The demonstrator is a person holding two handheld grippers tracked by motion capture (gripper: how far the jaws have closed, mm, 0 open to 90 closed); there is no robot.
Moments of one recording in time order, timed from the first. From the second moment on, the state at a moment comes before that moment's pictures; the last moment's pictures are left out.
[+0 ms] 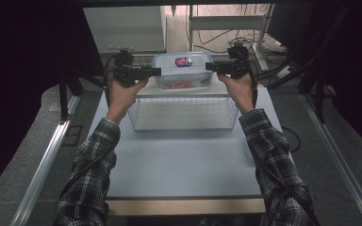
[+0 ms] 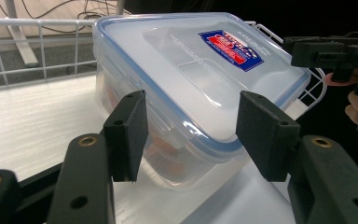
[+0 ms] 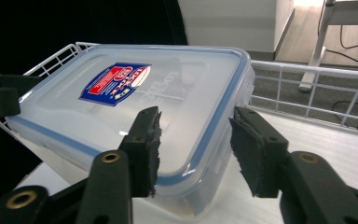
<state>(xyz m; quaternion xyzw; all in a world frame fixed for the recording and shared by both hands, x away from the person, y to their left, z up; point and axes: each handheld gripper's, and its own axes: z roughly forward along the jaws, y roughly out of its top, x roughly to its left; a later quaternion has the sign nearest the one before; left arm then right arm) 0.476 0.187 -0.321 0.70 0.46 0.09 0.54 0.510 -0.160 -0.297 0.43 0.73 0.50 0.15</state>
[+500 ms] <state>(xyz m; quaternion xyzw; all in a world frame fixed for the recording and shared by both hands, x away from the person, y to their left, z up) 0.482 0.188 -0.322 0.70 0.46 0.10 0.54 0.487 -0.160 -0.296 0.42 0.74 0.50 0.15</state>
